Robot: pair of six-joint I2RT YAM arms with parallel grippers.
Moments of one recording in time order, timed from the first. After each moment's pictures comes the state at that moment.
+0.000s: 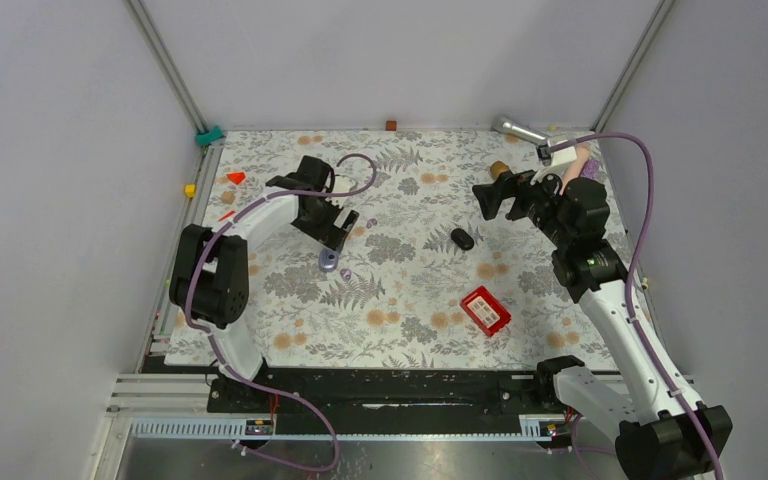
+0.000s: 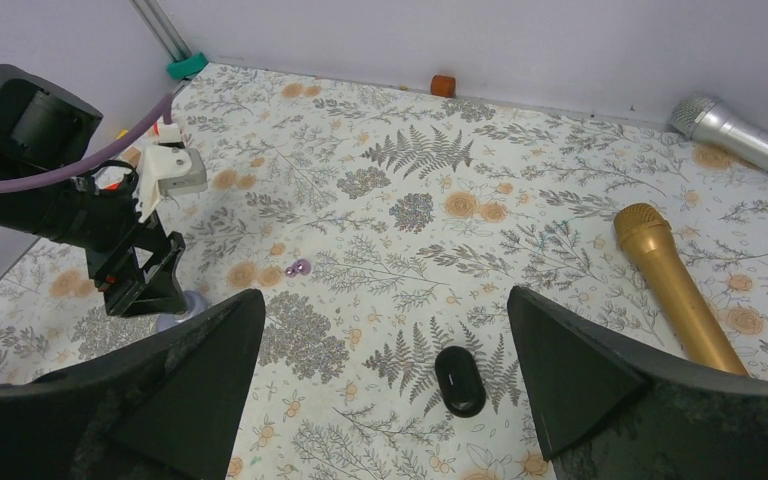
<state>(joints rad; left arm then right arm) -0.32 1.77 1.29 -0.69 0.12 0.24 0.22 0.95 0.89 -0.06 -0.25 0.17</state>
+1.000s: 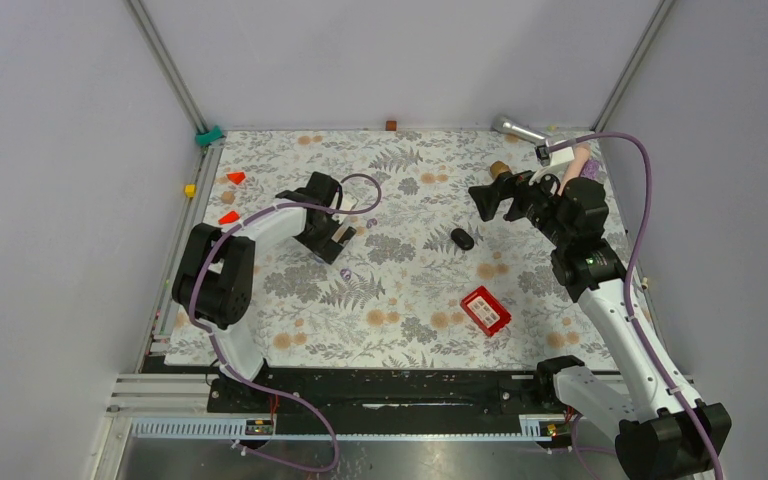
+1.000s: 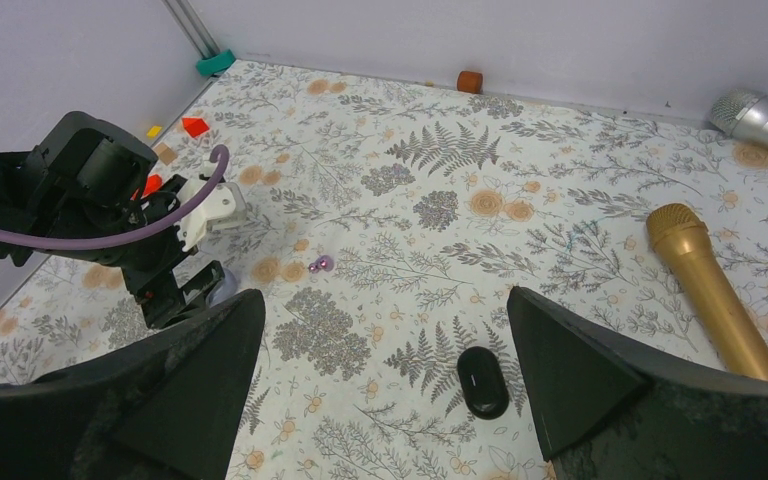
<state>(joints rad) -0.37 1.78 1.18 -0.61 -0.11 0.28 0.22 0.96 0.89 -0.05 -0.30 0.20</state>
